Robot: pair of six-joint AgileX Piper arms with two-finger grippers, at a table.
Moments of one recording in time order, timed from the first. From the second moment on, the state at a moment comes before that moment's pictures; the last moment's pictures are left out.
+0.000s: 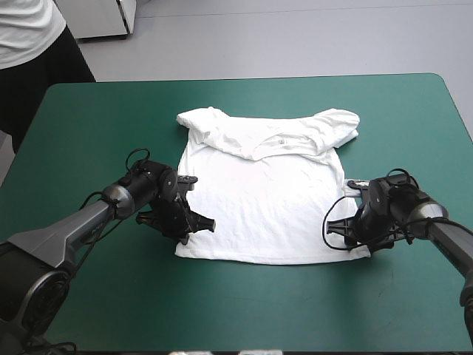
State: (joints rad) left arm -0.45 1.72 -1.11 -0.11 1.02 -0.23; right arm 0.23 1.53 -0.89 0.00 0.91 0.30
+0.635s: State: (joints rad) left arm -0.45 1.71 -1.14 -0.10 1.05 -0.19; right arm 0.32 1.52 -0.91 -0.02 0.92 0.31
